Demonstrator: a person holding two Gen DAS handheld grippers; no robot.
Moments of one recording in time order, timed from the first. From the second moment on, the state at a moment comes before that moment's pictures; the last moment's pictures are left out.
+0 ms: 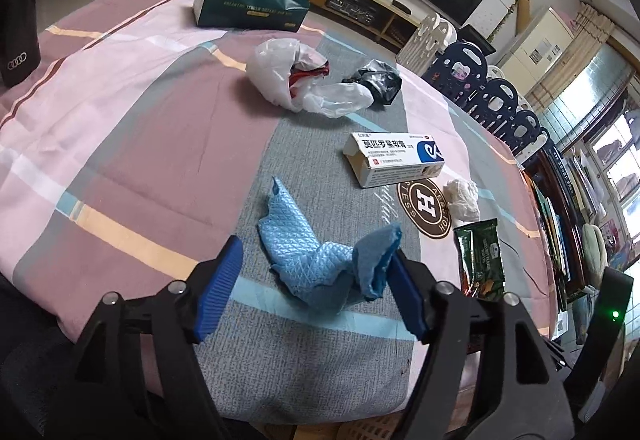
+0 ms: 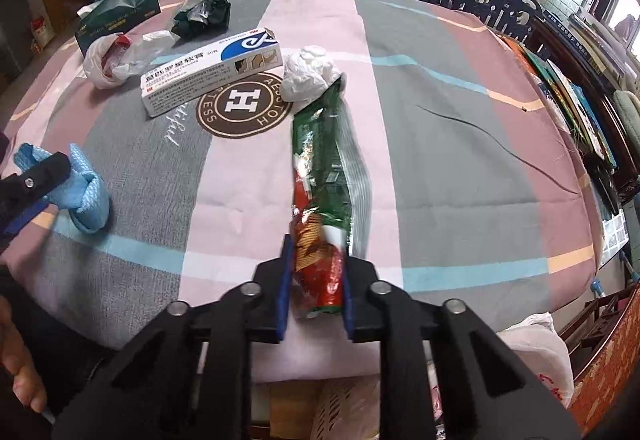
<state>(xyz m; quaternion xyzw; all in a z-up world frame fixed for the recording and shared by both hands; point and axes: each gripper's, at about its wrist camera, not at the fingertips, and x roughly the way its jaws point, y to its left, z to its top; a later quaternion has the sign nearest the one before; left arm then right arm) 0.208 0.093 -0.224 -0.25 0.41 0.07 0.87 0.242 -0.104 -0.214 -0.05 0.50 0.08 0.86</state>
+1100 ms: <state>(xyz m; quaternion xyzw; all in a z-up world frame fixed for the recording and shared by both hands) 0.133 0.002 -0.089 -0.07 0.28 0.03 0.96 0.113 -0.215 -0.073 0.10 0.37 0.09 0.92</state>
